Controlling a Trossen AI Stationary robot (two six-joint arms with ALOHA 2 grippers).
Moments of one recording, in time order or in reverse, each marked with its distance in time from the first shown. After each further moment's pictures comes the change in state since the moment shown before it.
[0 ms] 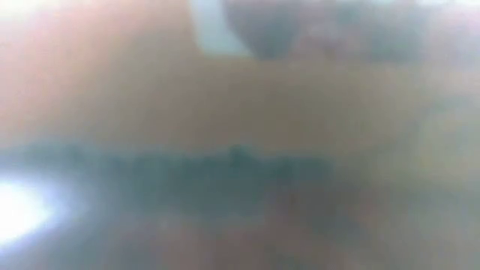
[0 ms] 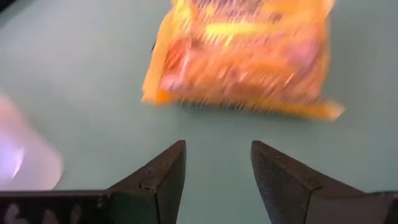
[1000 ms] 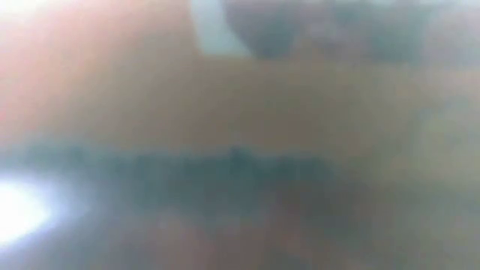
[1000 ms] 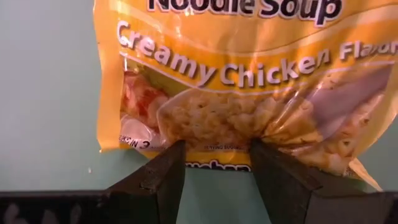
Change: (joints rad) left arm 0.129 0.224 -0.056 0.450 0.064 0.154; right arm -0.140 0.085 -0.071 0.020 -0.144 0.002
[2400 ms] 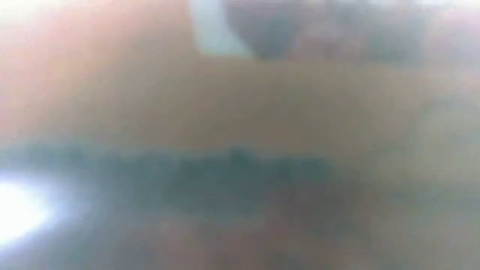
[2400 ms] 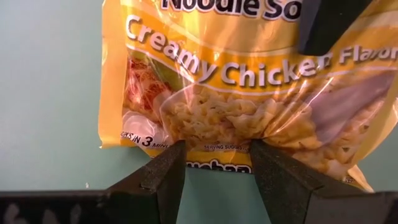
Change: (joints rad) left arm 0.023 0.010 -0.003 0.044 0.005 0.030; right arm 0.058 0.122 -0.003 0.156 -0.184 0.062
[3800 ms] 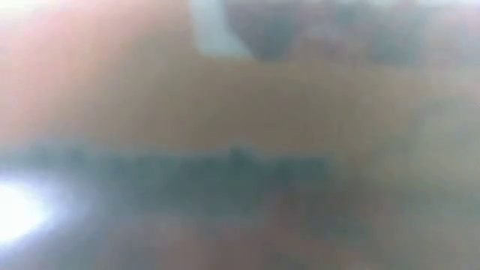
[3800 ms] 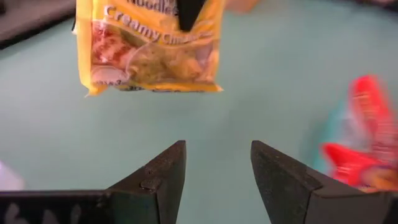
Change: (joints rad) left arm -0.364 -0.481 -0.122 -0.242 -0.204 -0.168; right arm -0.001 -0.073 0.150 -0.191 0.002 -0.302
